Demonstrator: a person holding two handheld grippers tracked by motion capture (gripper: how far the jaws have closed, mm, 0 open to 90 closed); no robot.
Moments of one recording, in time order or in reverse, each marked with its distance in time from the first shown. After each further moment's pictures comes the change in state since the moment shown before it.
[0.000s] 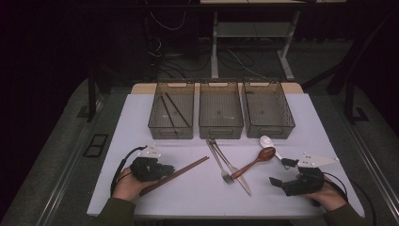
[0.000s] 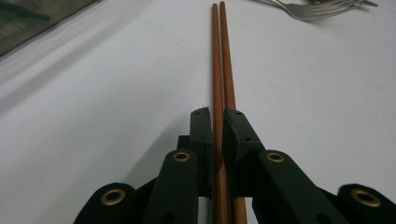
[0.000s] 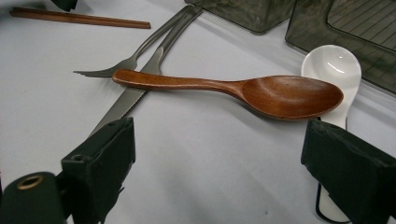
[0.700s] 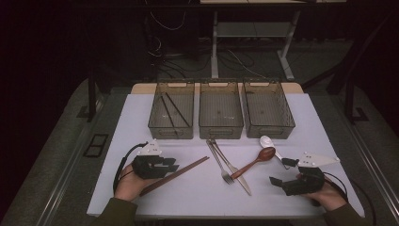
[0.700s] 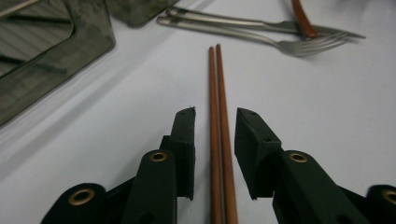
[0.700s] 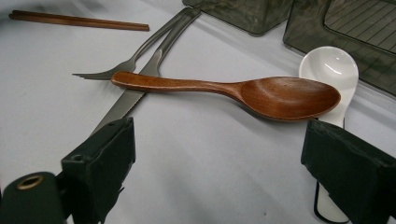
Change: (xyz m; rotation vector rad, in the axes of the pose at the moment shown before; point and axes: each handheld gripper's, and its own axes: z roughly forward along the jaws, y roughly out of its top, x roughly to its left) left arm -0.005 0.014 -0.007 -0.074 0.039 0.039; right arm 0.000 0.000 0.000 -0.006 -0.001 0.001
